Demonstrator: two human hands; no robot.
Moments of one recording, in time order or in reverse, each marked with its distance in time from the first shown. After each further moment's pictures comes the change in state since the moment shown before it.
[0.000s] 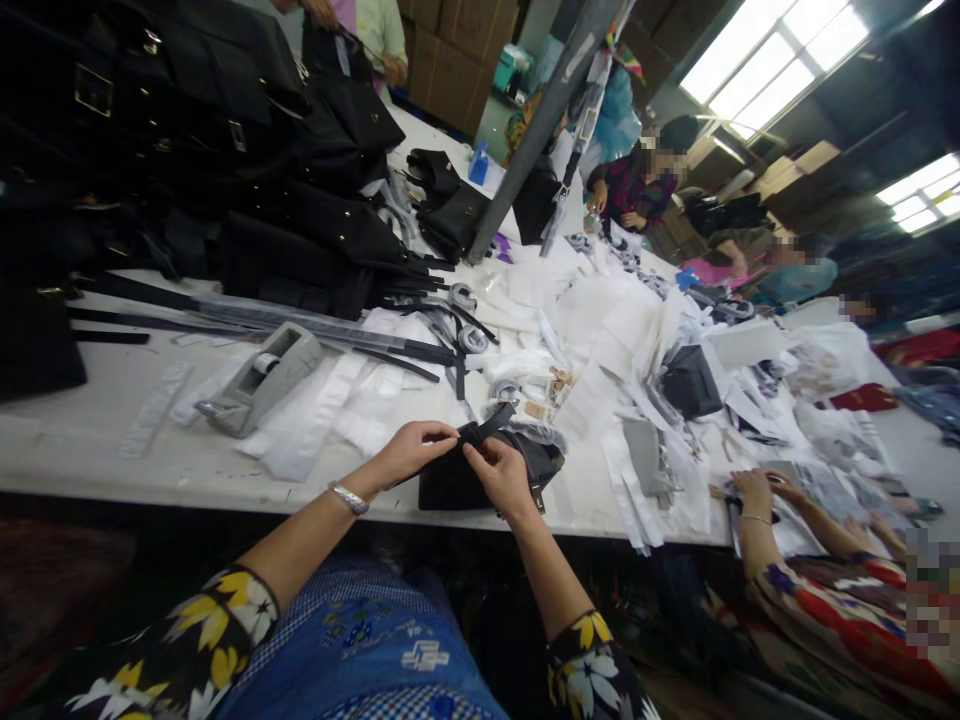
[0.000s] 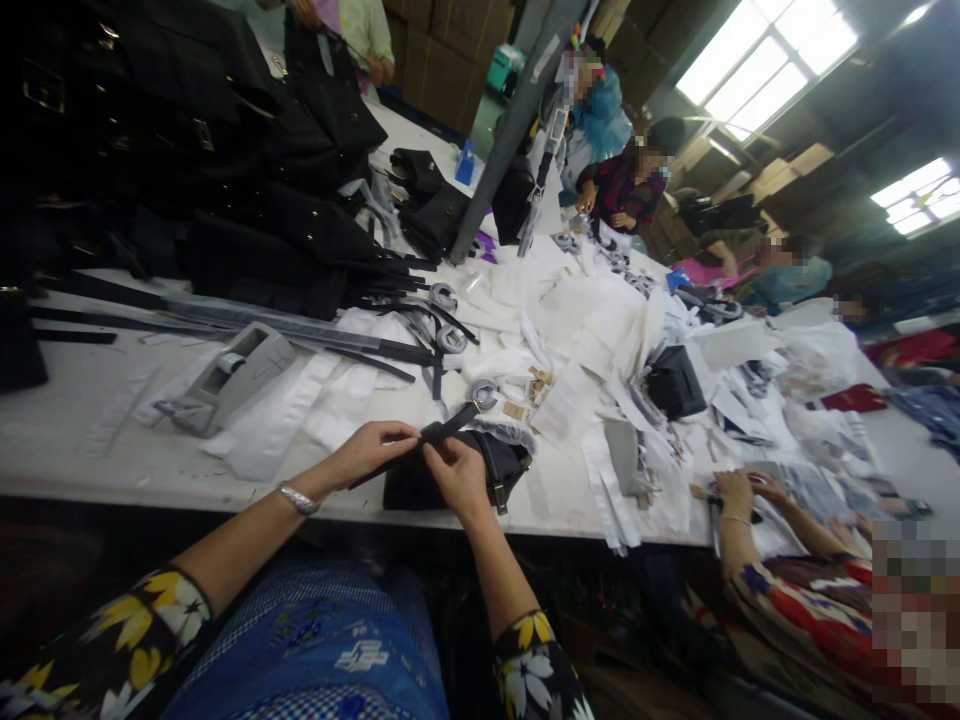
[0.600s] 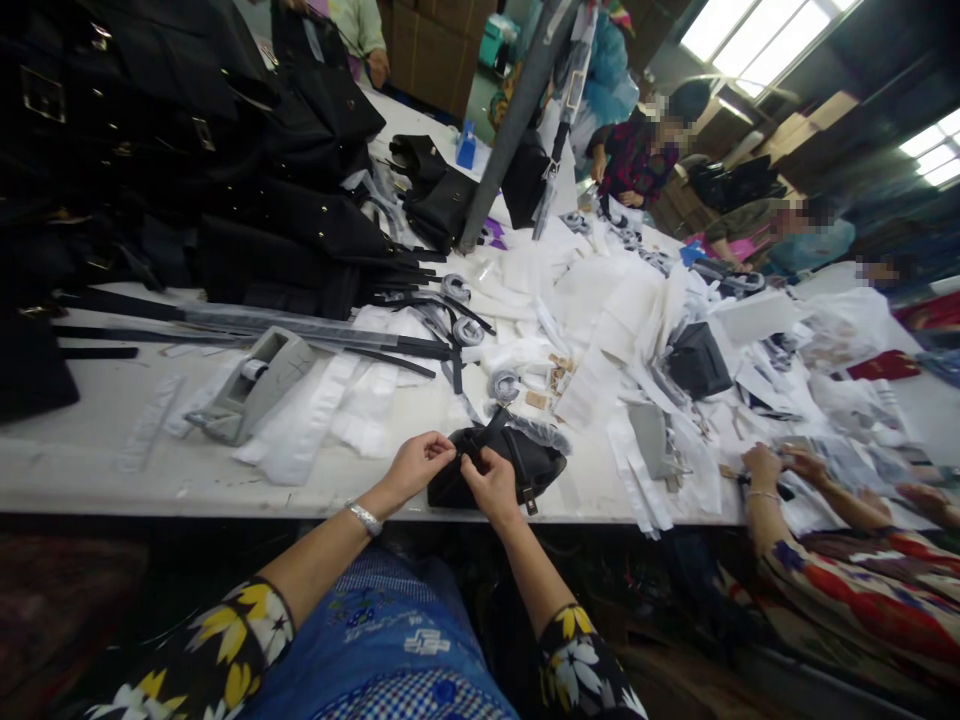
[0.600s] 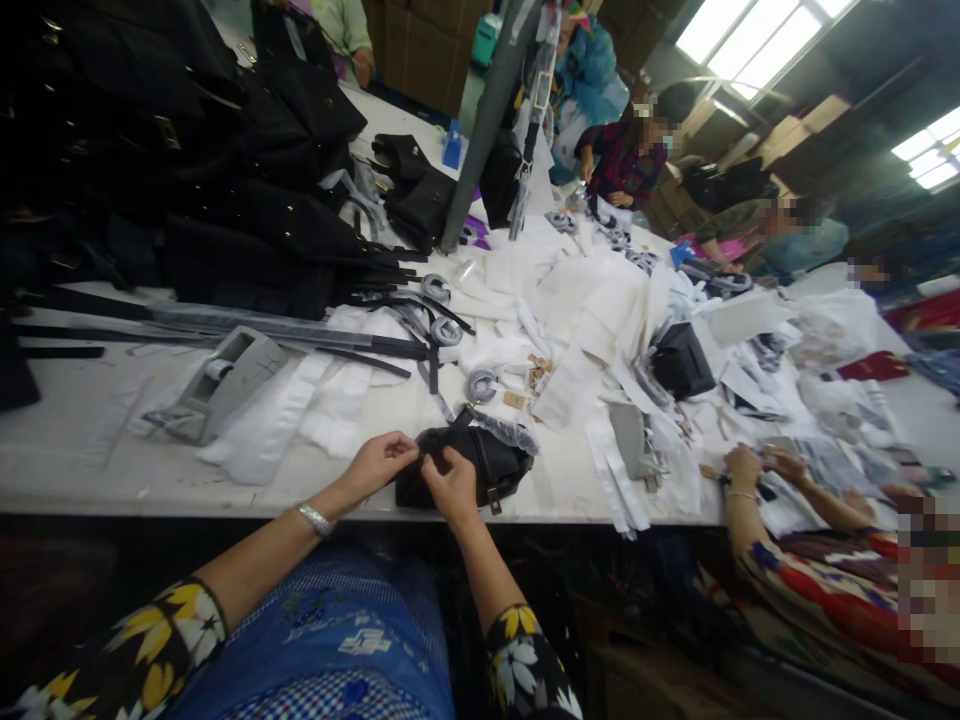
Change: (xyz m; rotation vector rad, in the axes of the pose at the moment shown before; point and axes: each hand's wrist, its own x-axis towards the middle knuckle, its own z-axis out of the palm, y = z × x) left_hand -0.006 -0.041 0.034 0.054 0.147 -0.093; right_hand -0.014 0.033 0.018 -0.076 0.123 0.041
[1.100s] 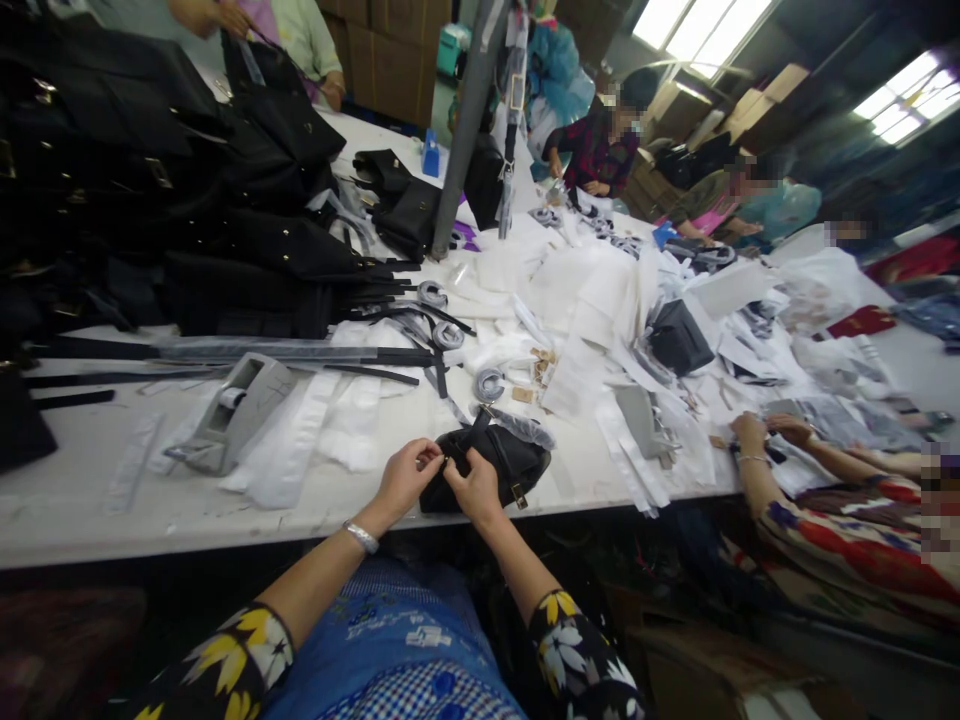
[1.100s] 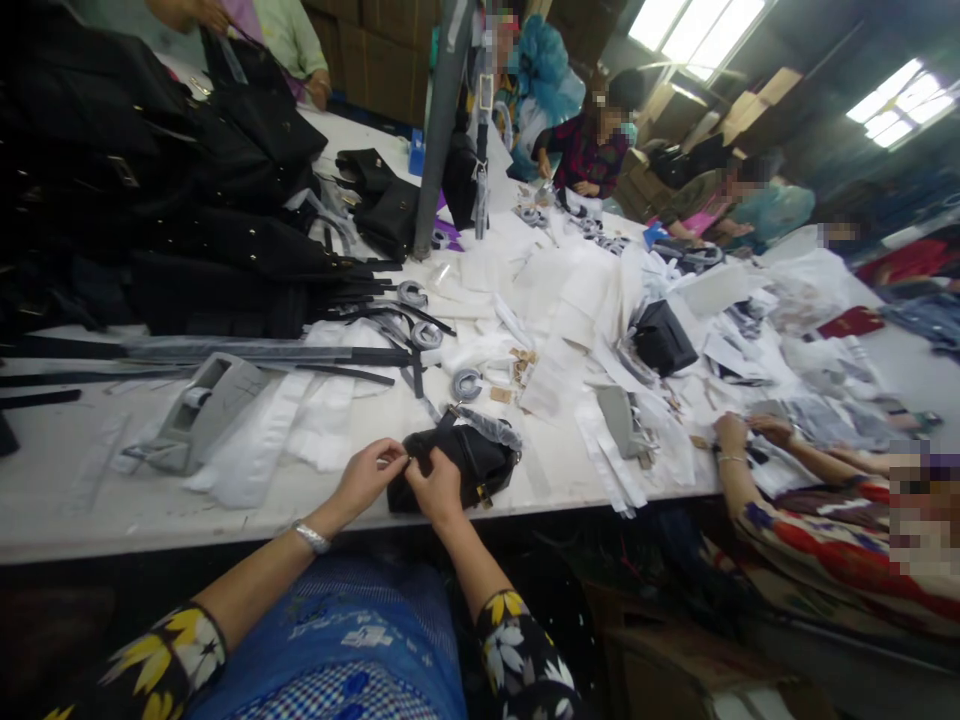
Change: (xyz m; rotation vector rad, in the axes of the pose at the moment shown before) left_hand -0.006 0.009 0.007 0.236 0.050 0.065; right_hand -0.005 0.010 0.007 -0.030 0.053 -0.046
